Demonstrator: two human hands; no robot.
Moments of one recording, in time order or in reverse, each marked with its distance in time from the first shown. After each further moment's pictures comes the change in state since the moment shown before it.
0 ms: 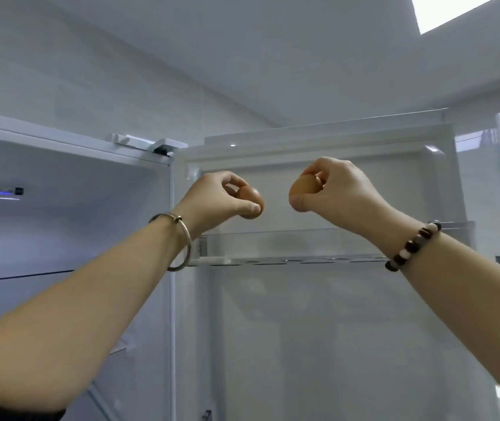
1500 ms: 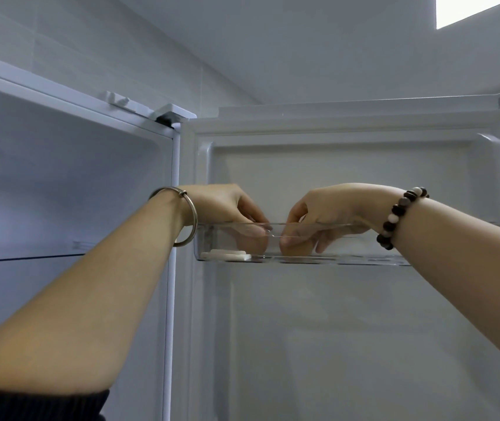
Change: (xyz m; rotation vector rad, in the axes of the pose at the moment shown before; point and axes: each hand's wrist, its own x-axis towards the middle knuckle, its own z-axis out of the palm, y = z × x) left_hand 0.038 -0.060 -0.011 0.123 -0.722 0.032; right_hand 0.040 0.002 0.065 -0.091 -0.811 0.264
